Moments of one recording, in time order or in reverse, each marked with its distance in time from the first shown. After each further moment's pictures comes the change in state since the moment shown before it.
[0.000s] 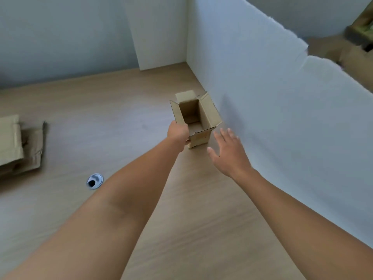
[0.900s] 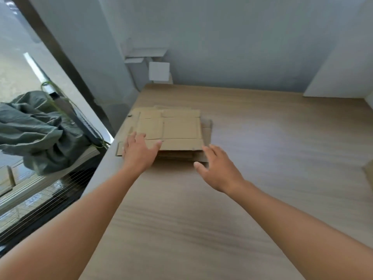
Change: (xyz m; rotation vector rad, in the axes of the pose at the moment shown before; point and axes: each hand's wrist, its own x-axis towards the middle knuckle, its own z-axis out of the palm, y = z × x) left_hand -0.028 -0.076 -0.639 0.752 0.717 0.127; right_hand 0.019 -0.518 0.143 0.175 -0.315 -0.512
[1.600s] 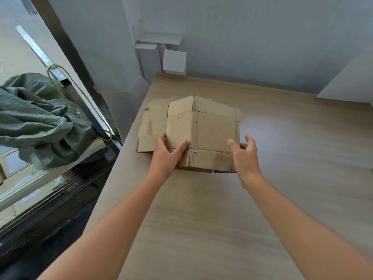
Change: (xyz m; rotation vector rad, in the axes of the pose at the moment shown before) left_hand 0.027 -0.055 -0.005 -0.768 -0.217 -0.035; right_hand 0.067 -0.052 0.042 0.817 0.421 0.416
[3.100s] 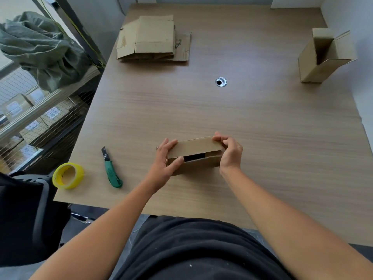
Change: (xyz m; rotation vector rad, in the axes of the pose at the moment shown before) left_hand -0.503 -0.117 0.072 0.099 -0.372 0.039; right_hand -0.379 0.194 -0.228 0.597 0.101 0.122
